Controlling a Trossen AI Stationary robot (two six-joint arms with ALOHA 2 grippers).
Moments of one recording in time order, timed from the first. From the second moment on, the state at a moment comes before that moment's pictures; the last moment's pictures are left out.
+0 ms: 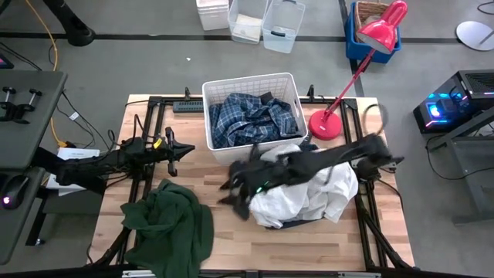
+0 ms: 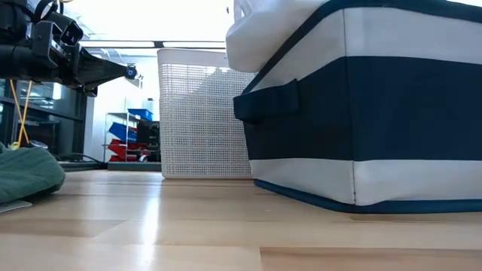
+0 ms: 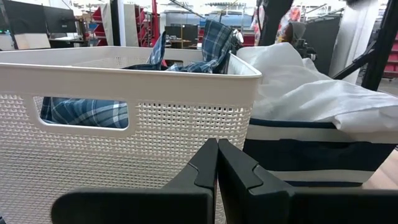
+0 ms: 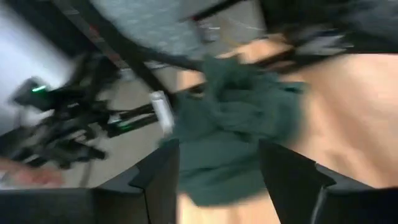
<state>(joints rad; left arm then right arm) 0.16 0.01 0.01 0.01 -0.06 -0.02 0.30 1.91 1.92 -0.45 0.04 0.54</state>
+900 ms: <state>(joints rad) 0.16 0.01 0.01 0.01 -0.06 -0.02 0.29 2.16 2.28 -0.54 0.10 0.44</state>
